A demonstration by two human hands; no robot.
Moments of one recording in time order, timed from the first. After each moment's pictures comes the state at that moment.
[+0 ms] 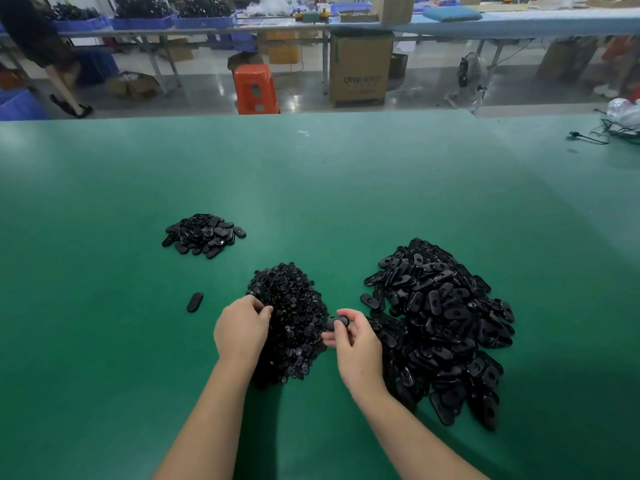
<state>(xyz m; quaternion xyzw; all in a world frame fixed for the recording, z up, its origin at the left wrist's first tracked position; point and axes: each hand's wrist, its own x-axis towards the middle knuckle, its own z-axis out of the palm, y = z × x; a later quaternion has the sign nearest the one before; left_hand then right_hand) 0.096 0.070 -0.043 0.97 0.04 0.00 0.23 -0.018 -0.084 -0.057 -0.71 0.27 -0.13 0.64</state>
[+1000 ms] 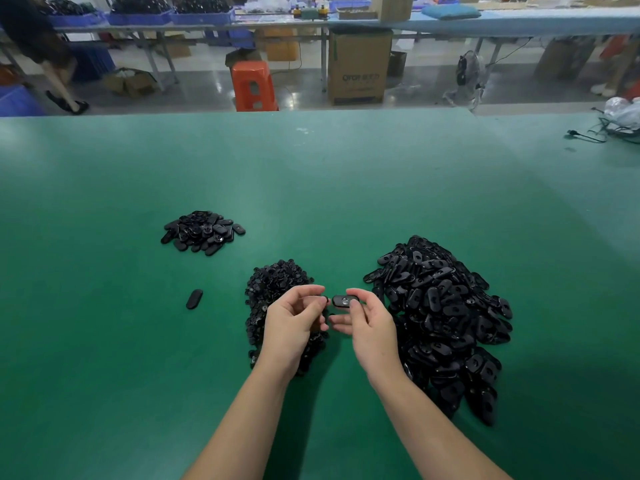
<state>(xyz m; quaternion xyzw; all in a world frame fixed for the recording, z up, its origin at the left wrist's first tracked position) 0.045 0.014 -0.027 0.62 -0.02 -0.16 0.77 -0.012 -0.104 -0.030 -0.63 0.24 -0.15 0.72</state>
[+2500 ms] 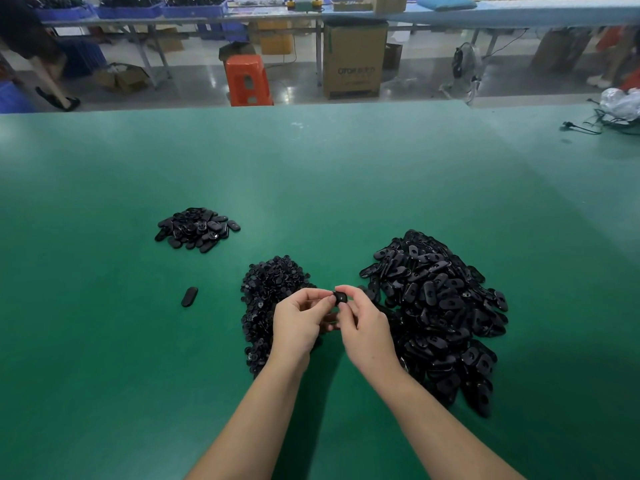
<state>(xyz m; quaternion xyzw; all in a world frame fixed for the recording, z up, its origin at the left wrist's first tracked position) 0.035 -0.004 -0.017 0.65 0.03 -0.18 0.73 -0.020 -0.110 -0.037 -0.81 0.18 -0.15 0.54</state>
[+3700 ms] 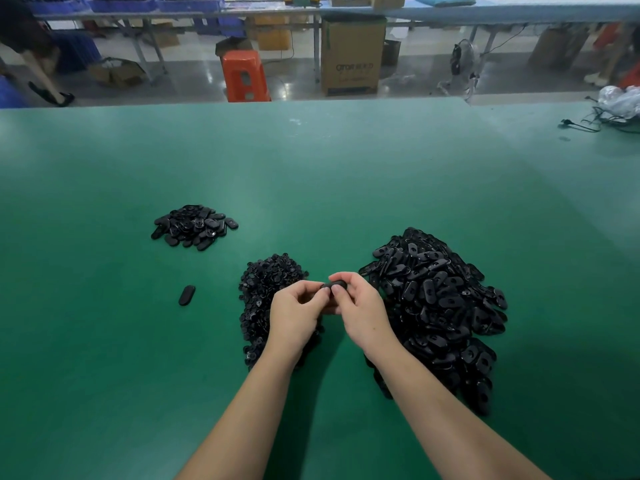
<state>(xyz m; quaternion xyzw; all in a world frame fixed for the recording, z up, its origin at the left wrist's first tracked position) 0.049 -0.002 -0.020 0.69 -0.04 -0.16 0.70 0.011 -0.118 -0.027 -0.71 0.19 -0.11 0.67</state>
